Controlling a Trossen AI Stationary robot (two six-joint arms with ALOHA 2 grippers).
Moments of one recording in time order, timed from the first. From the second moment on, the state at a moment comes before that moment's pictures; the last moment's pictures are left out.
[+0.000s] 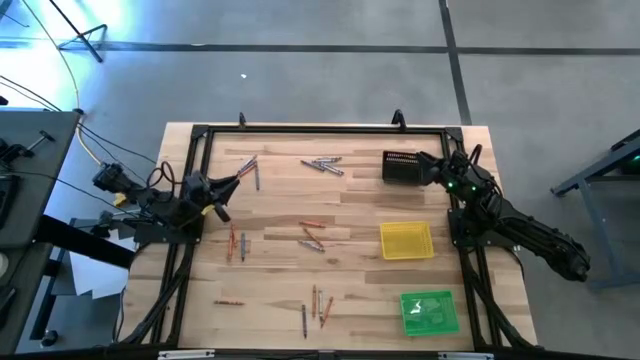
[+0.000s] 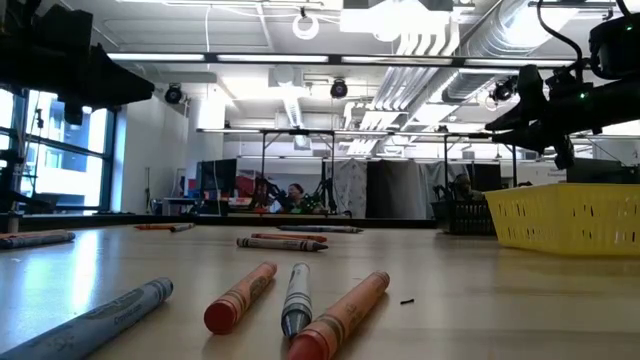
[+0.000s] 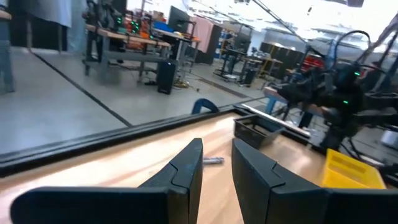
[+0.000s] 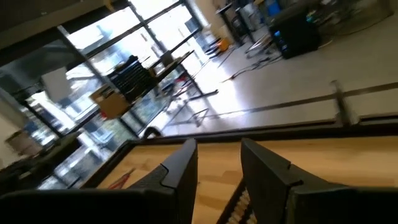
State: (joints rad) left arm -0.48 0.01 0.04 0.03 -1.16 -0.20; right arm -0.64 0.14 0.01 0.09 0.21 0.60
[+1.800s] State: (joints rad) left arm -0.22 0.01 0.07 0.32 -0.84 0.13; right arm -0.55 0.99 0.68 -0.13 -0.12 0.22
